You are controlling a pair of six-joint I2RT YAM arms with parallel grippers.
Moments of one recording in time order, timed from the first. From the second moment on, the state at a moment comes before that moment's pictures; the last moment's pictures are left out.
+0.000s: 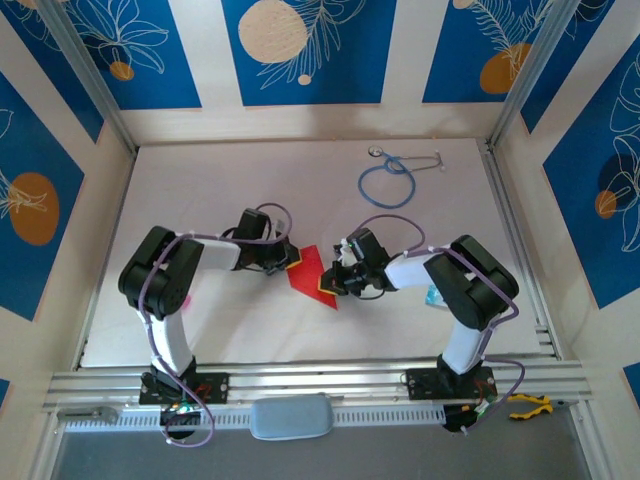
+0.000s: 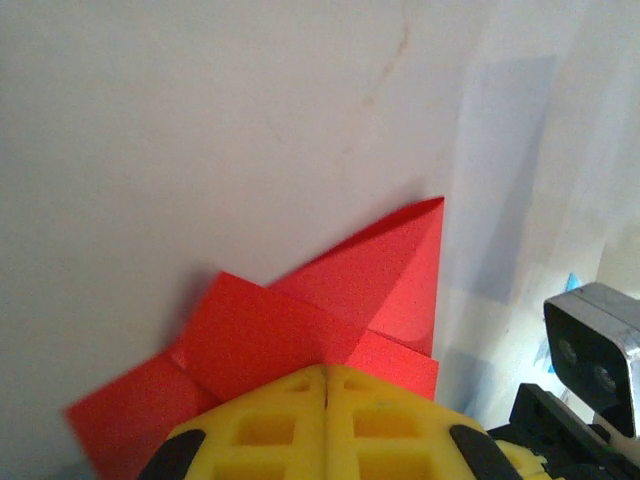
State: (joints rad) left arm -0.41 1.87 0.86 0.11 0.61 -0.81; right arm 0.62 1.76 0.69 0.15 -0.60 0.83
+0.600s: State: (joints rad) left arm -0.28 1.90 0.98 -0.03 0.61 -0.73; right arm 0.62 1.76 0.67 0.18 -0.61 0.83
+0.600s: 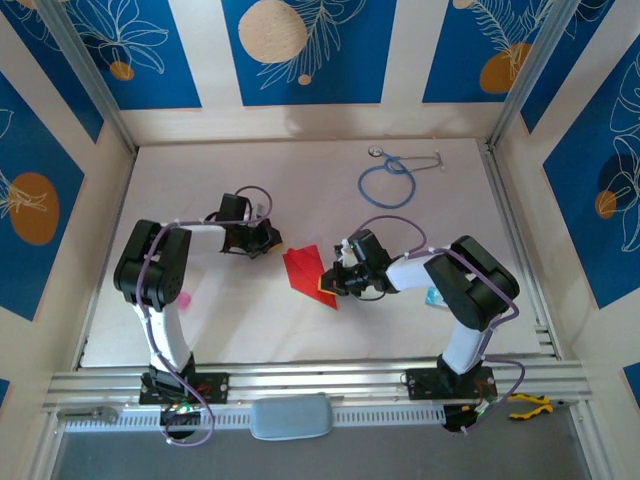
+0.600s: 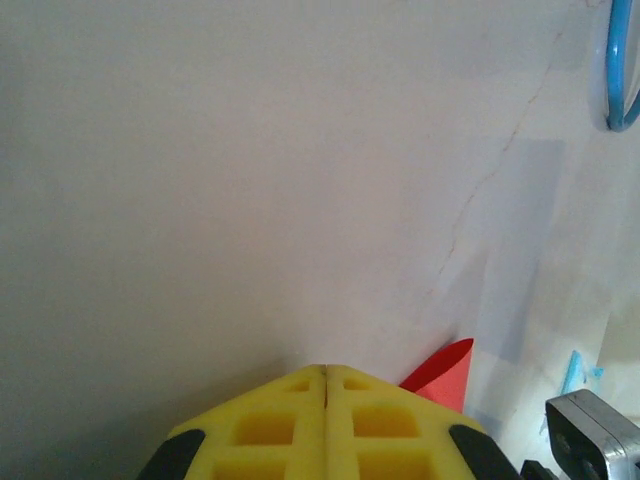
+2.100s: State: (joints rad) left arm -0.54 1.87 0.88 0.06 0.59 -0.82; right arm 0.68 1.44 0.51 -0.09 -0.45 1.02
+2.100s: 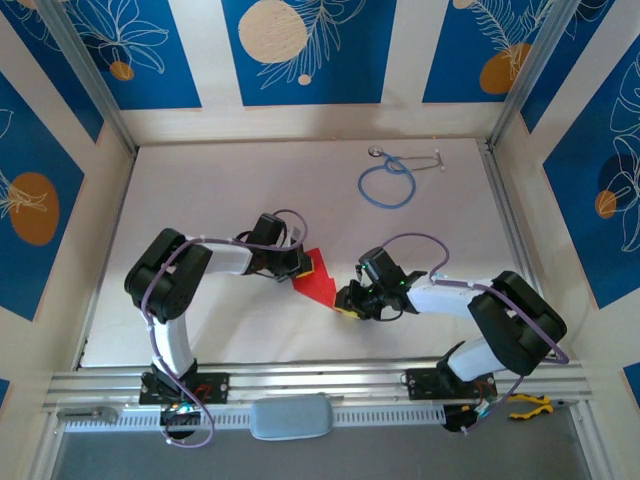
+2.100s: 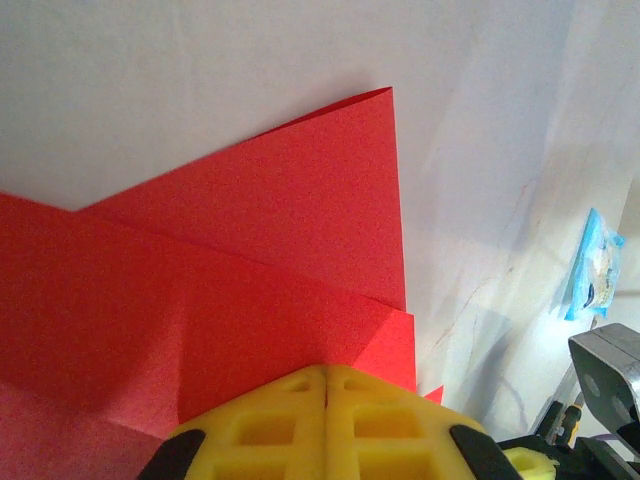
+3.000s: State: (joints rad) left arm -0.53 1.87 0.87 0.08 0.59 -0.87; right arm 0.66 1.45 0.48 0.05 -0.48 1.08
